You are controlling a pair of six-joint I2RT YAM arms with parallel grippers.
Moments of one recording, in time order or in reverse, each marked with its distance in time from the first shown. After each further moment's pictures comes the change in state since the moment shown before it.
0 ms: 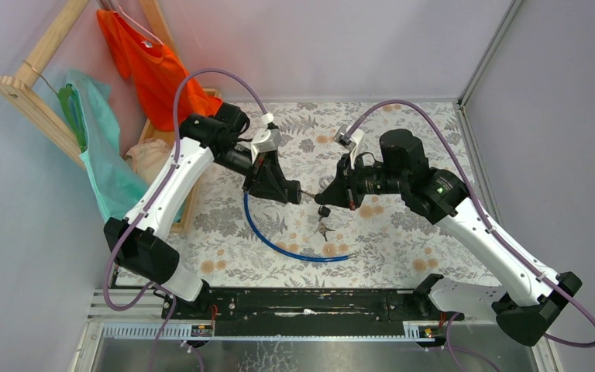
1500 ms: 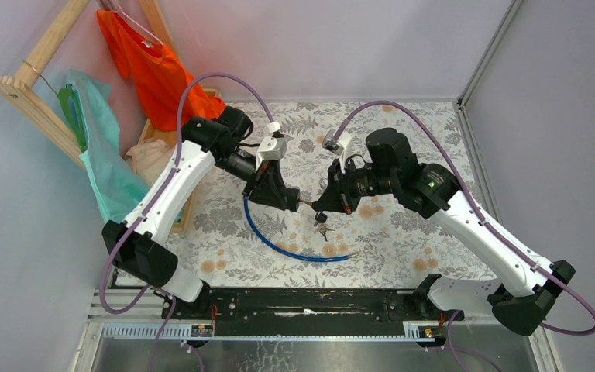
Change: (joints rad) left arm -0.043 -0.018 -0.011 -0.023 -0.091 -0.006; right arm 0.056 0.072 0.088 -0.124 0.019 -0.052
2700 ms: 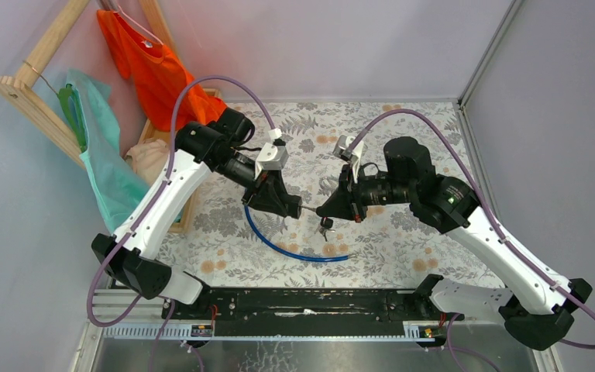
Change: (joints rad) left arm -0.069 -0.074 0.016 0.007 -0.025 -0.027; right arm 0.019 -0.125 -0.053 0.055 -0.037 -0.036
